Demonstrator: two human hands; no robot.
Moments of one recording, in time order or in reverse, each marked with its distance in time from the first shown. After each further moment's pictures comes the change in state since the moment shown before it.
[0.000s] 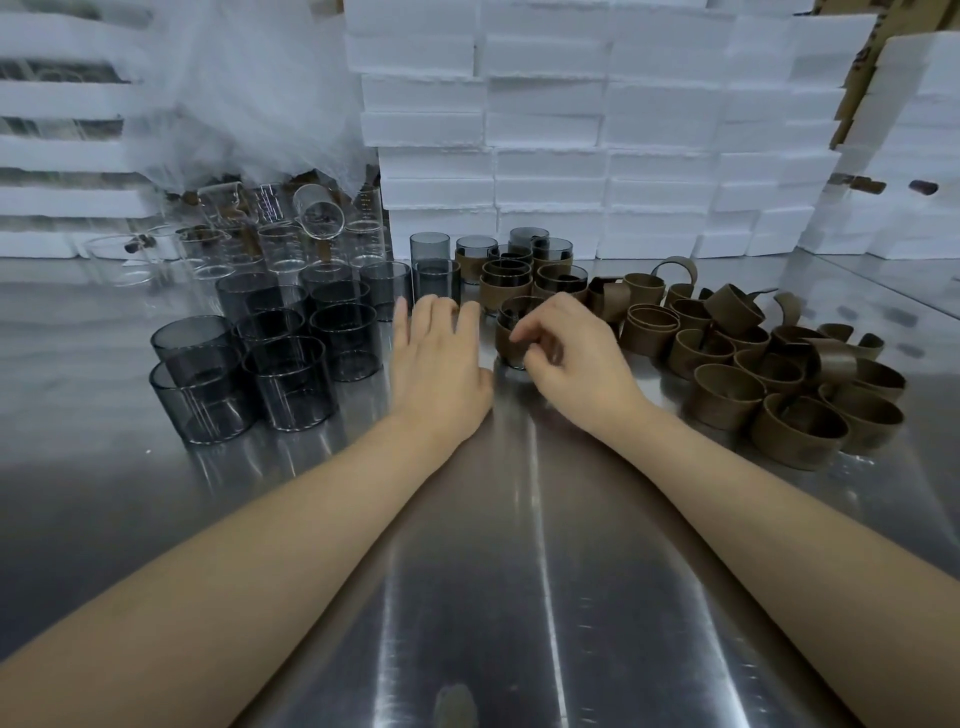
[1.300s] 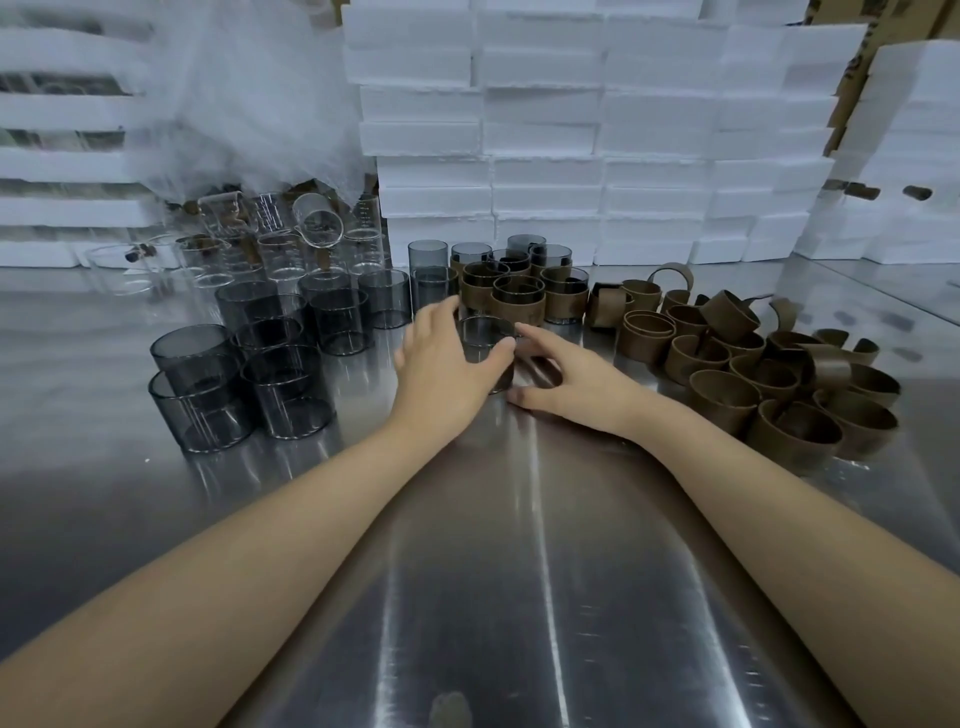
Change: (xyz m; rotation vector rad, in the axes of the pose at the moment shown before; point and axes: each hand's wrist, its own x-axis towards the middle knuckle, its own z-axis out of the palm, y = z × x) left_hand 0.004 0.006 -0.003 -0.533 -0.088 -0.245; right_hand 0.003 0.026 -0.007 0.043 -0.452 0.253
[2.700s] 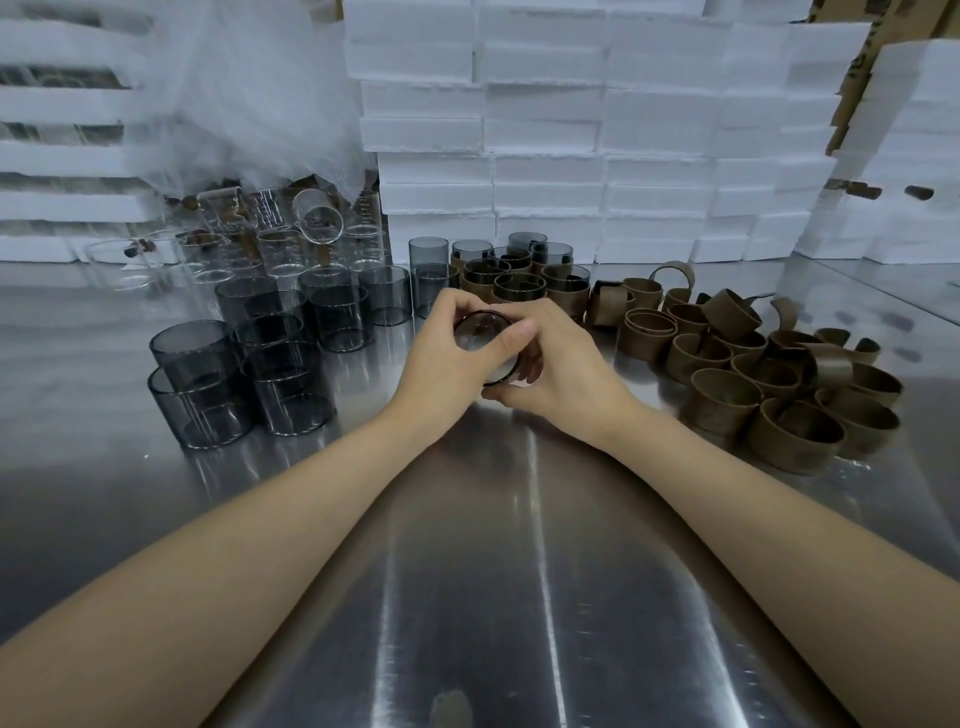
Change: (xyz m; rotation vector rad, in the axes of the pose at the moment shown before) left_hand -0.002 0.000 -0.004 -0.615 -0.016 0.117; right_hand -0.006 -0.025 0.011 0.013 0.297 -0.363
